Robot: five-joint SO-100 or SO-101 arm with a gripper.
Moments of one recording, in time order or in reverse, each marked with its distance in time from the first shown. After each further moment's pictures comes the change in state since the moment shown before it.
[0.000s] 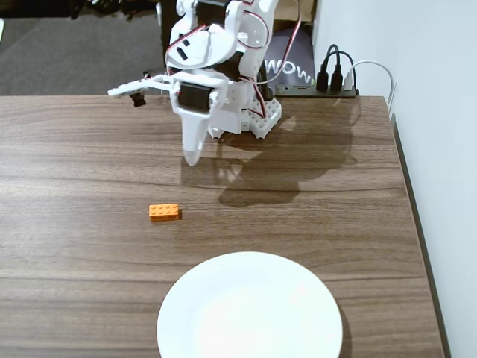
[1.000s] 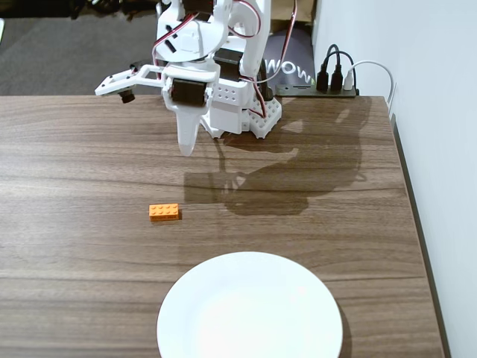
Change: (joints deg) arm 1.2 -20.3 -20.4 8.1 -7.1
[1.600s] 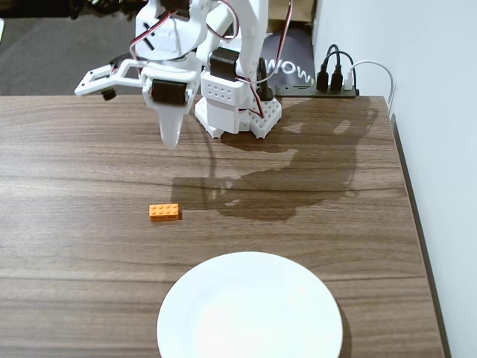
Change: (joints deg) arm 5.3 -13.4 -12.7 7.0 -7.5
